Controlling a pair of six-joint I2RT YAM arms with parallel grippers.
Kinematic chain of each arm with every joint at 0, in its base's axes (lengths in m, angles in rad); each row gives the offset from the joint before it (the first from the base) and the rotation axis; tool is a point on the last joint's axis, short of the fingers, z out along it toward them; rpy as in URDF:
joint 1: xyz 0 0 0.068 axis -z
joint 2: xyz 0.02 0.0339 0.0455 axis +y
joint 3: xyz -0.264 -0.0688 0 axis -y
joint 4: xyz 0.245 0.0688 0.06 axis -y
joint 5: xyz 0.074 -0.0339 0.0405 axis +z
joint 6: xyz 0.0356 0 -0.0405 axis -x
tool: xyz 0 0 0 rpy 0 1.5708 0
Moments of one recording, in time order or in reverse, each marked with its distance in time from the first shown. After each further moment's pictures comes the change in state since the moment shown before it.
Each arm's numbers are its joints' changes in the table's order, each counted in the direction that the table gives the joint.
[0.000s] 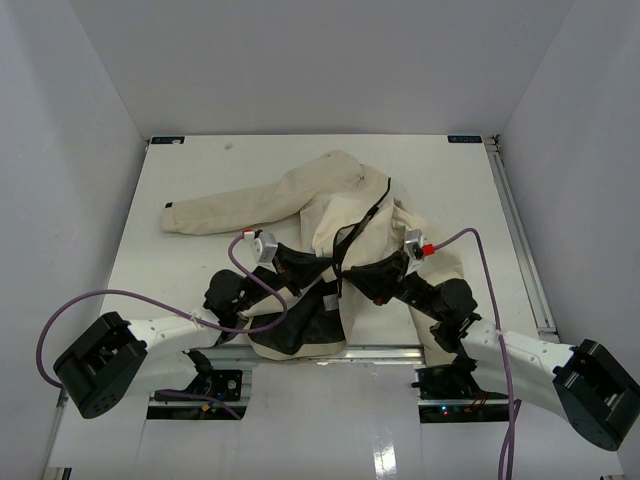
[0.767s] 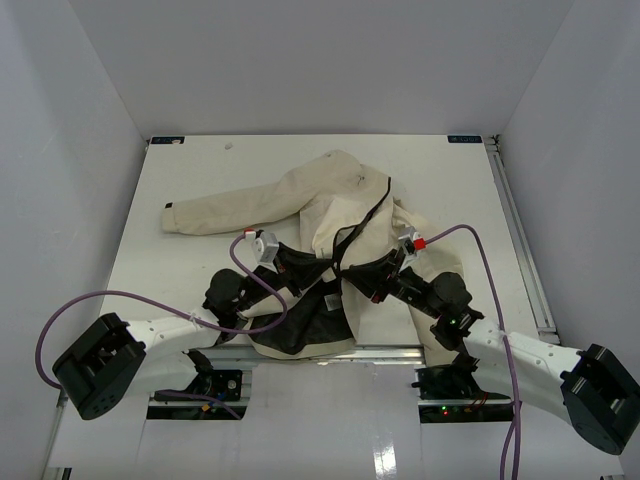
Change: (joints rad) left arm -0.003 -0.008 0.000 -0.034 0.003 -0.011; right arm -0.009 -0.035 0.051 -0.225 -0.053 0.017
